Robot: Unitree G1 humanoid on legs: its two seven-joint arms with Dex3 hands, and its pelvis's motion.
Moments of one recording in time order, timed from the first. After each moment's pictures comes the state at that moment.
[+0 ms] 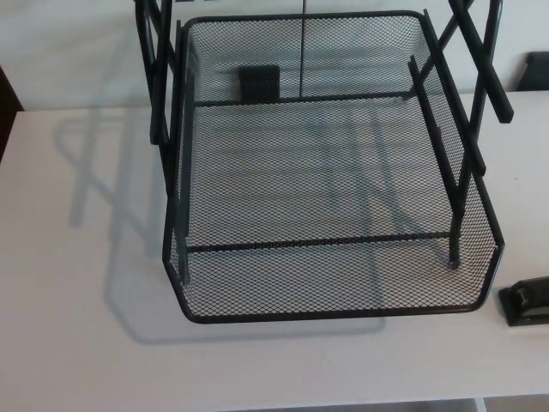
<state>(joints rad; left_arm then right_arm) -0.07 0.73 0.43 1.24 -0.14 0.05 -0.29 -0.22 -0.75 -0.61 0.70 0.15 0.09 -0.01</state>
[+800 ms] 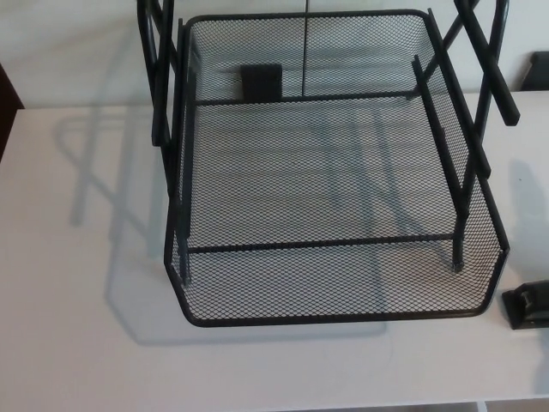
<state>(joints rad) -0.09 0.73 0.42 1.24 -0.14 0.05 -0.29 -0.09 -0.97 -0.21 0.14 0.10 0.12 0.28</state>
